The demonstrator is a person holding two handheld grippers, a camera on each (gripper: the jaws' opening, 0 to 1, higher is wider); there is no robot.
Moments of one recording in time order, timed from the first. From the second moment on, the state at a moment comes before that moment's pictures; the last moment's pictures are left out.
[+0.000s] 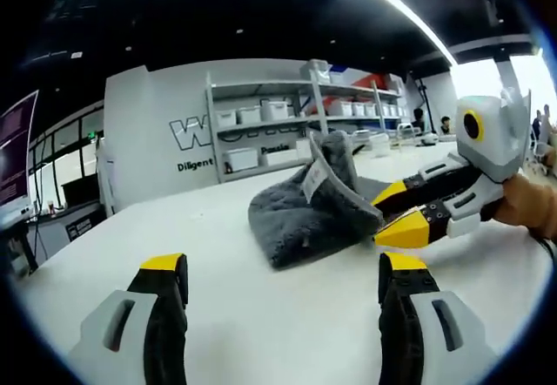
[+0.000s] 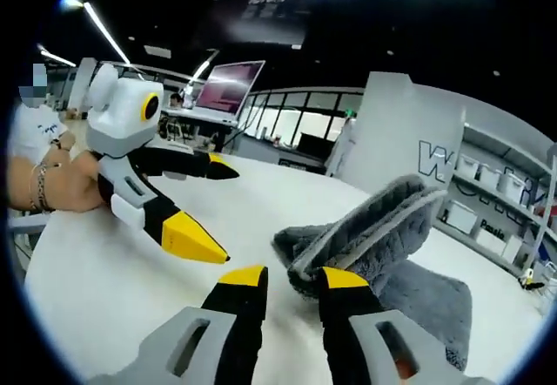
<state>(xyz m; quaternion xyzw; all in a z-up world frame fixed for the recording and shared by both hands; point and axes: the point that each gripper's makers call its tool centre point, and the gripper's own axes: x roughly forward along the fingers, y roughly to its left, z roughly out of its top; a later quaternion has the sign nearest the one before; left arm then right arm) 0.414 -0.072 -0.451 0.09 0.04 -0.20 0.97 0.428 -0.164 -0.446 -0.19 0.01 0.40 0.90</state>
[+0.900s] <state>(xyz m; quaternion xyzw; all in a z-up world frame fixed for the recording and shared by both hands) 0.417 -0.071 -0.452 0.09 0.04 -0.20 0.97 0.452 -0.262 -0.437 0.00 0.05 0.19 0.98</state>
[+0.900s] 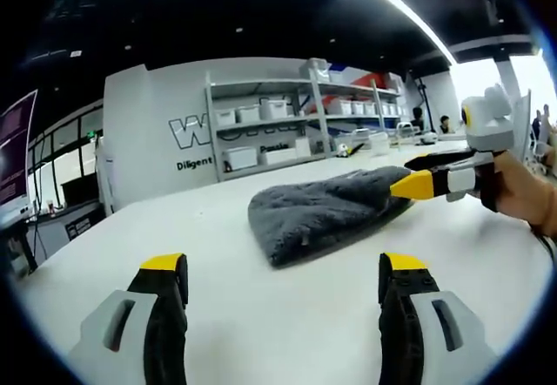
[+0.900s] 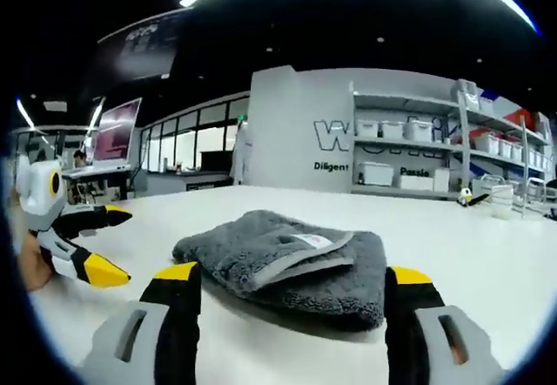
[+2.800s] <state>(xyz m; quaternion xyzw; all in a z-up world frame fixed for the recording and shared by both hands) 0.414 -0.129 -0.431 0.15 0.00 -0.27 0.95 0.402 -0.324 -0.455 -0.03 0.07 0.22 0.97</state>
